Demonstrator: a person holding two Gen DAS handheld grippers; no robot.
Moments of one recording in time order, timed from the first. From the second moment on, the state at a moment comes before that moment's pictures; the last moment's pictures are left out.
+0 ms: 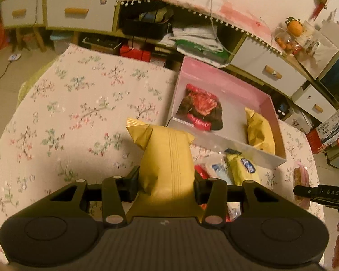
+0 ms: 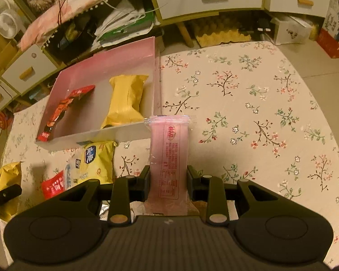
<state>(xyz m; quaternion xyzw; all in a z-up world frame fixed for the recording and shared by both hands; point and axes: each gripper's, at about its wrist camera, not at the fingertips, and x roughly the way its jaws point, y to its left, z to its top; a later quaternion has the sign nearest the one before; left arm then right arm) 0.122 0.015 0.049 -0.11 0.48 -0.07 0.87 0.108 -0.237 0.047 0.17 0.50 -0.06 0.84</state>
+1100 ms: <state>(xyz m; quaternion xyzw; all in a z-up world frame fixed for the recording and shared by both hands) 0.208 -0.071 0.031 -0.07 0.43 -0.19 0.88 0.178 -0.191 0.051 0.20 0.42 0.05 0.88</state>
